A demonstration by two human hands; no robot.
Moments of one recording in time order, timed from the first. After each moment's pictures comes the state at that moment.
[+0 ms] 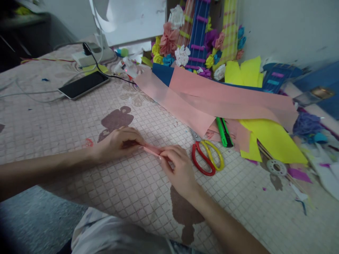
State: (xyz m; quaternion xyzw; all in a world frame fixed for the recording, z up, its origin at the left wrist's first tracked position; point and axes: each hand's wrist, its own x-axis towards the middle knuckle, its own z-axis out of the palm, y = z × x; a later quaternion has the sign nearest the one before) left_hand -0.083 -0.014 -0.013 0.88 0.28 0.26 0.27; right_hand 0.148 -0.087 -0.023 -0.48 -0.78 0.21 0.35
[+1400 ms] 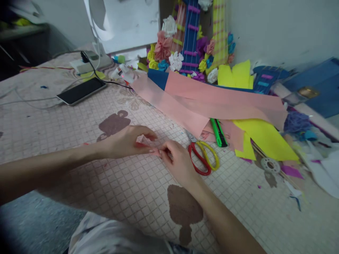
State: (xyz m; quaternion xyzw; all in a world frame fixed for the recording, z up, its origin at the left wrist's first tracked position) left_hand -0.050 -0.002 0.012 0.84 0.35 0.20 0.36; right_hand 0.155 -0.069 -0.010 -0.52 -0.76 0.23 0.31
